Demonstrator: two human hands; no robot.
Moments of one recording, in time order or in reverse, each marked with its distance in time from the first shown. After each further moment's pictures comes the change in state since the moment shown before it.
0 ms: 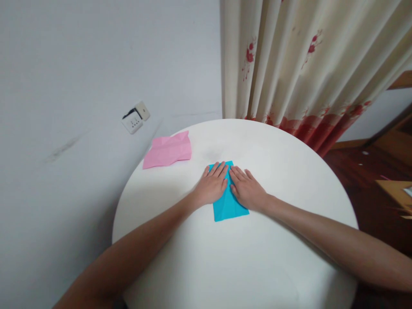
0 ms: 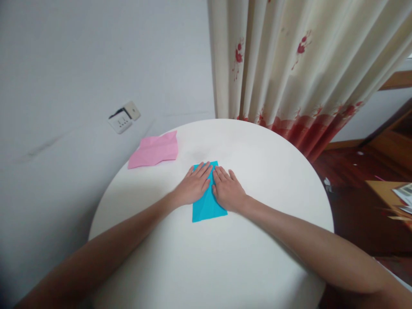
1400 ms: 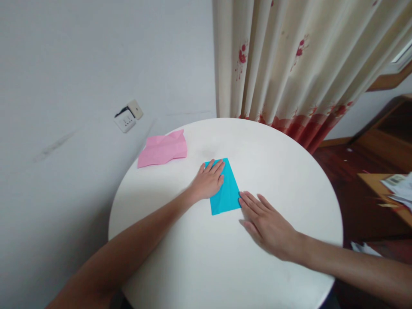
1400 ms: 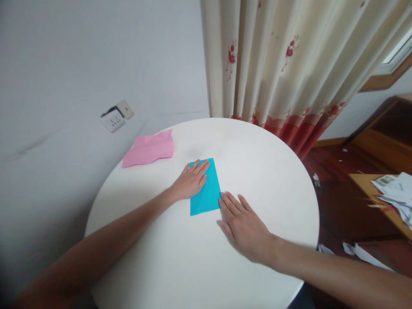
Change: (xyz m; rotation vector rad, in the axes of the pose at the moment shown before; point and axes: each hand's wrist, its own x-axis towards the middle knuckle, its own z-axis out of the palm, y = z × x) left_hand 0.000 0.001 0.001 -0.032 -0.004 0.005; right_hand -0.128 -0.026 -0.014 0.032 -0.015 -0.081
